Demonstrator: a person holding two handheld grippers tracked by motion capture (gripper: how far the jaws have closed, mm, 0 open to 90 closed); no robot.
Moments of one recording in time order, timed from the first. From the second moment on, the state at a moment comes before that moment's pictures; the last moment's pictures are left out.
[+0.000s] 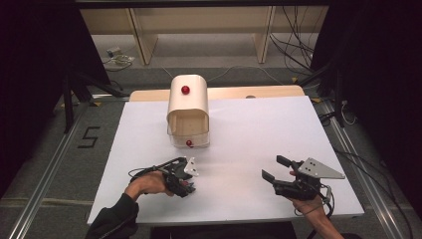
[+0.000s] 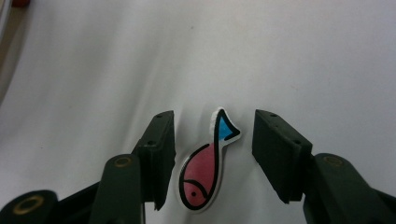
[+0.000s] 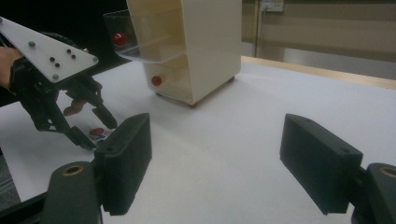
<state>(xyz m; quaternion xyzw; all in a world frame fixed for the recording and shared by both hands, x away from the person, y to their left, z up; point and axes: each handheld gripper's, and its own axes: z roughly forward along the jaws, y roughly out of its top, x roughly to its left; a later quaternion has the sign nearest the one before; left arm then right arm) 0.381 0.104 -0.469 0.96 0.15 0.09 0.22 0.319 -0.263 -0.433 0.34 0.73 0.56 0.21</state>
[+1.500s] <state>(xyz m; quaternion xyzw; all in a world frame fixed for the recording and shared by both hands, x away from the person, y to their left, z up) 0.379 0.103 -0.469 0.96 0.14 0.06 0.22 0.319 -0.263 -0.433 0.34 0.73 0.56 0.21</state>
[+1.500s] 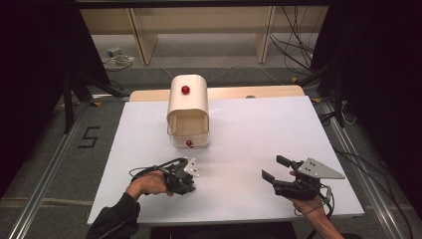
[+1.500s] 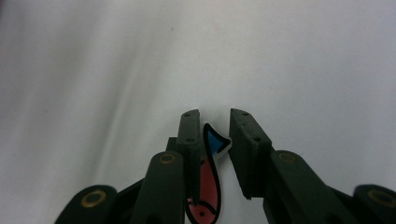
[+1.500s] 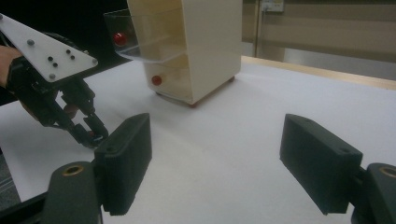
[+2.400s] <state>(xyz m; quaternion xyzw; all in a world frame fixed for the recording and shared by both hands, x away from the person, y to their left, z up) 0.379 0.110 -0.444 0.94 0.16 0.07 0.29 0.320 -0.264 -0.433 0.34 0.73 0.56 0.21</state>
